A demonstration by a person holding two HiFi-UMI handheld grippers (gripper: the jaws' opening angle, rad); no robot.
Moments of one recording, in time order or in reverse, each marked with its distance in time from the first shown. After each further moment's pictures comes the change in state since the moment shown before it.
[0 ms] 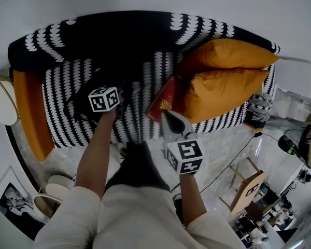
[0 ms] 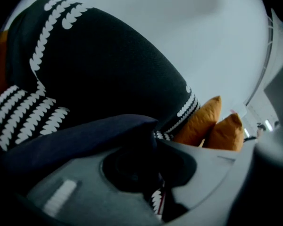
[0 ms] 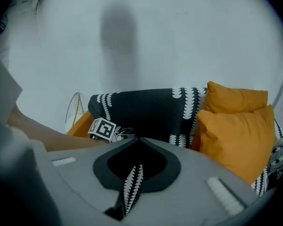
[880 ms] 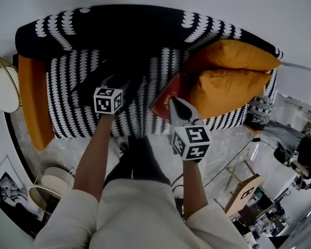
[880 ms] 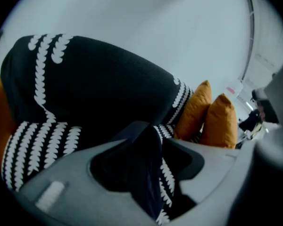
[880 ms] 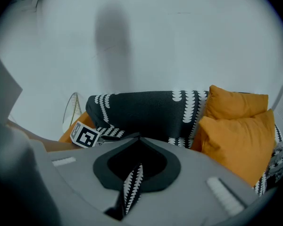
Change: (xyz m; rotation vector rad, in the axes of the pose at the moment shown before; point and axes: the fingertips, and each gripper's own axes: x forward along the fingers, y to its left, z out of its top) left arm -0.052 -0.005 -0.008 0.236 0.041 0.063; right arm 0.007 -0.001 0.011 -0.008 -0.005 -0.024
